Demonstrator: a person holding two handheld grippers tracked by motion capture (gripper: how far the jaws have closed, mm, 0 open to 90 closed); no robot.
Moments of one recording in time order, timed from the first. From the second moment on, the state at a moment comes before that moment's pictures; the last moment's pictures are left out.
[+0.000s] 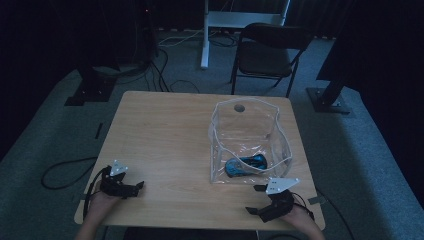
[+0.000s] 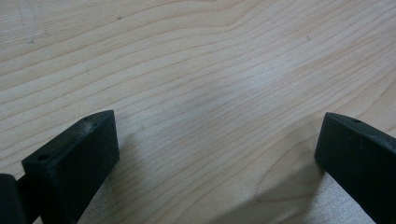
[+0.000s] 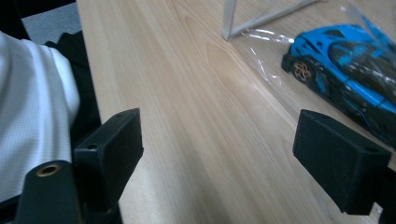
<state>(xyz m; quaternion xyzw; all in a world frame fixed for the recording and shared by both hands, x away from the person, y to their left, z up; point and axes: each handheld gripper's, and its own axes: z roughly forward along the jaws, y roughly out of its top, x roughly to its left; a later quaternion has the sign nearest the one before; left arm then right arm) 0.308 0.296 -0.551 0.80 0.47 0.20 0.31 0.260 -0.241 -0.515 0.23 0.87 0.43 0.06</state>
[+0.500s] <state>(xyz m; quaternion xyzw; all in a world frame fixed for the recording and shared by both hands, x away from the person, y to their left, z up) 0.308 0.296 -0.551 0.80 0.47 0.20 0.31 0.262 -0.266 -0.544 0.28 0.86 0.42 0.07</state>
